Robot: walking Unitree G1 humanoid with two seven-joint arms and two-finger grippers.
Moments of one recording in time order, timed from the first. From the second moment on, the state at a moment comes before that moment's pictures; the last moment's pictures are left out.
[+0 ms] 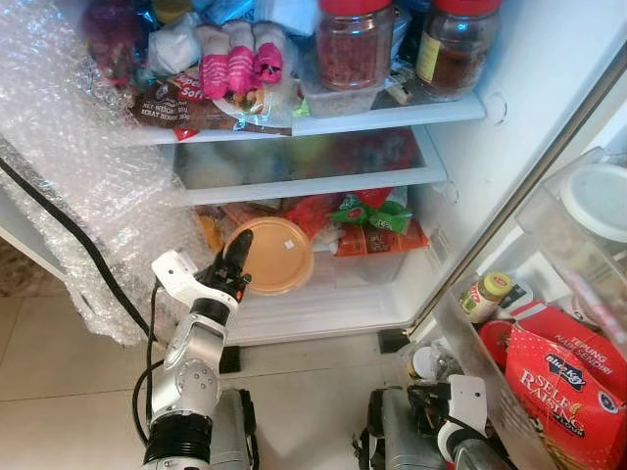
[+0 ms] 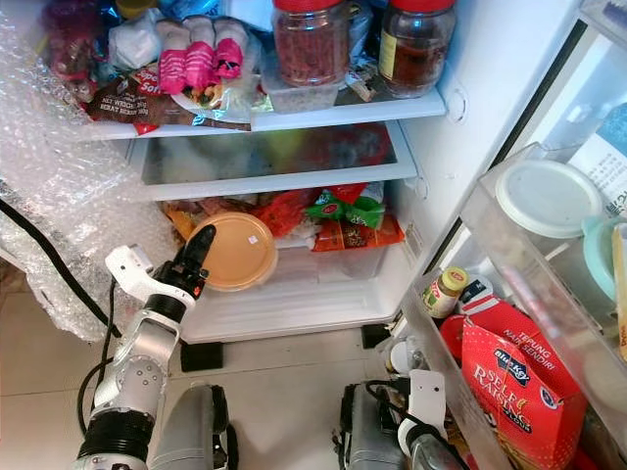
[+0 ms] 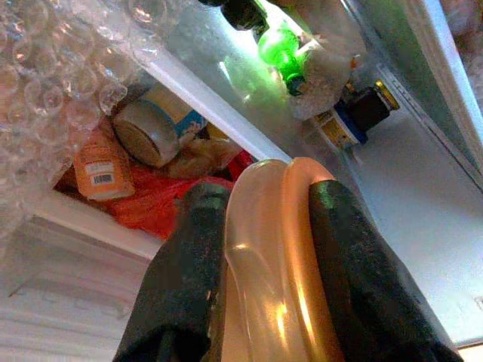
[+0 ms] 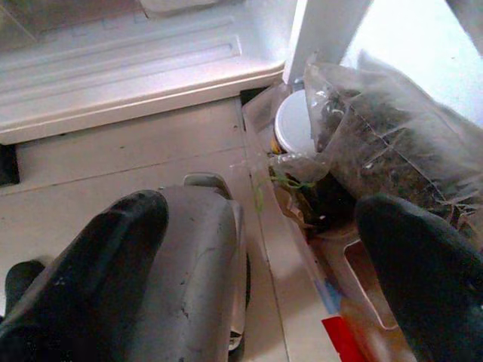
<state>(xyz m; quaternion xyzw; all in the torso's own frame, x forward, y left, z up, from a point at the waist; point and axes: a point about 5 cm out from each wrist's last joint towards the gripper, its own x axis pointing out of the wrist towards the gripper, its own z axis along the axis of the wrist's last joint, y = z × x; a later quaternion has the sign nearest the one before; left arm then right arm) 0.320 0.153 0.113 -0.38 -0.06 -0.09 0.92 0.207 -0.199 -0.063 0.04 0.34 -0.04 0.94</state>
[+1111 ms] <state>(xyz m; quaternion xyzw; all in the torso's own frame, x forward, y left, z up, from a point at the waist) 0.321 0.154 0.113 -0.37 -0.06 -0.09 0.92 0.196 -0.202 -0.070 0.04 0.37 -0.04 0.93</state>
